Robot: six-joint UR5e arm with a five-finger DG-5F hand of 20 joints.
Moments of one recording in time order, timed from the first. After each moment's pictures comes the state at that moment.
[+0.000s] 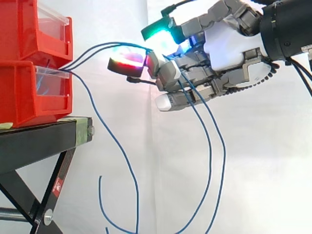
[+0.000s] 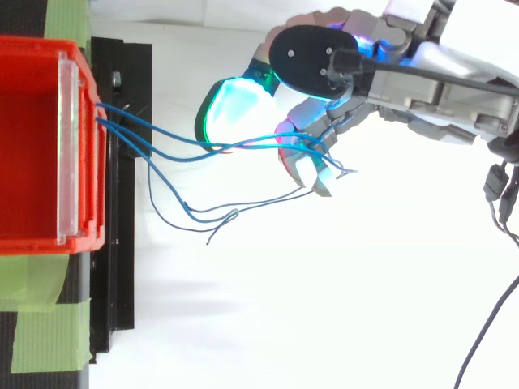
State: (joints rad) arm 0.25 -1.87 -1.59 -3.05 -0.92 0.16
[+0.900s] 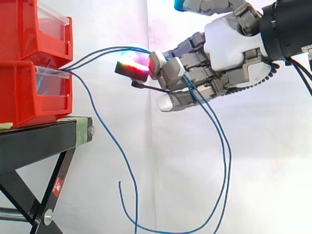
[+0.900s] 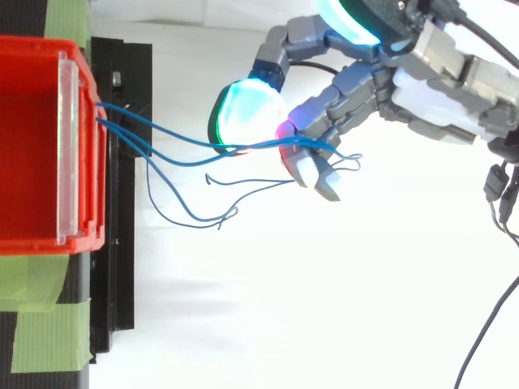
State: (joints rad) arm 0.25 -1.87 -1.59 -3.05 -0.92 0.16
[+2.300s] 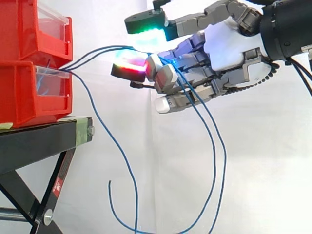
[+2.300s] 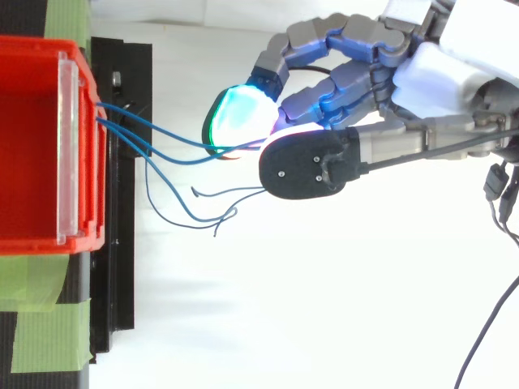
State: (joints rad) arm 0.25 -1.87 -1.59 -3.05 -0.92 0.15
